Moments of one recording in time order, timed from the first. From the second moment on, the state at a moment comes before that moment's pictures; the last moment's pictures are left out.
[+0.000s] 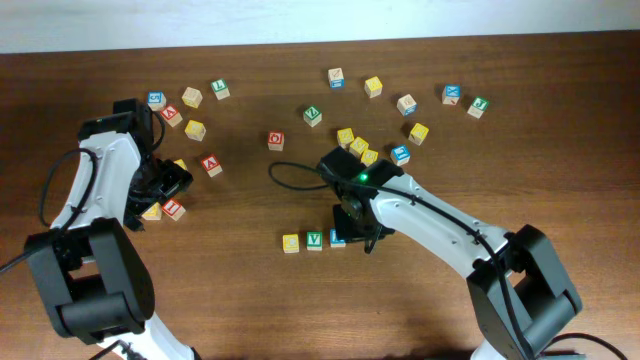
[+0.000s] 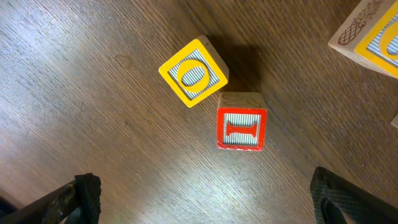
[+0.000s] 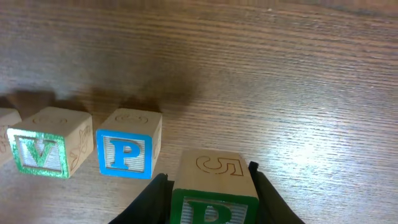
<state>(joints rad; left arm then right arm) 0.17 1.90 1.45 -1.19 -0.15 -0.70 0.64 1.81 1.26 -0.96 0.01 0.57</state>
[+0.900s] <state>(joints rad) 0.17 1.90 1.45 -1.19 -0.15 -0.70 0.63 1.87 1.18 -0.81 0.01 0.55</state>
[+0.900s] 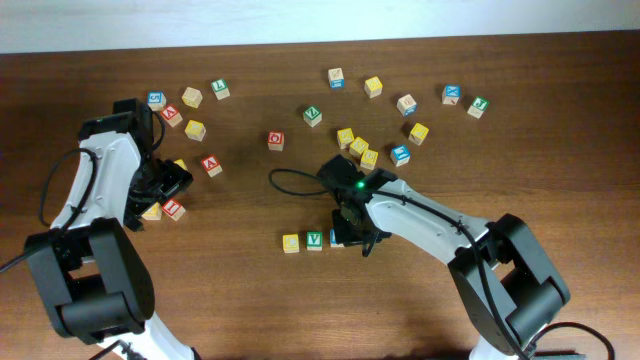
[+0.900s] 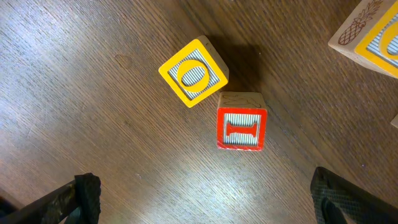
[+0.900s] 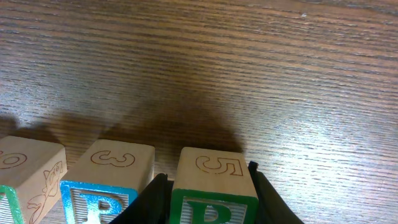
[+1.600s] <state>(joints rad) 0.17 1.90 1.45 -1.19 -0.15 -0.70 0.63 1.87 1.14 -0.78 0.00 0.54</state>
